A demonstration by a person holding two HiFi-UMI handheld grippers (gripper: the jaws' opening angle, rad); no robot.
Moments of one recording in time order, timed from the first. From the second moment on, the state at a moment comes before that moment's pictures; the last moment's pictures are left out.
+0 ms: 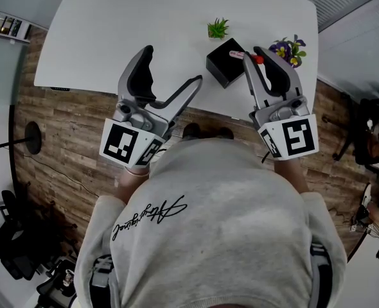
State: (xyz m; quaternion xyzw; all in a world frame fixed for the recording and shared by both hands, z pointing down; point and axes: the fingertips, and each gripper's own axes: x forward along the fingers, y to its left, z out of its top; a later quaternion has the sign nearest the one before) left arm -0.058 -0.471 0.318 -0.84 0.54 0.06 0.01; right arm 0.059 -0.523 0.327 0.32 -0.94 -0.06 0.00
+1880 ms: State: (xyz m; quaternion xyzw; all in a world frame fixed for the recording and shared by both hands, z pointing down) left arm -0.050 -0.468 0.317 -0.85 0.52 0.05 0.02; right arm 0.066 -0.516 0.305 0.32 -0.94 -0.07 -0.03
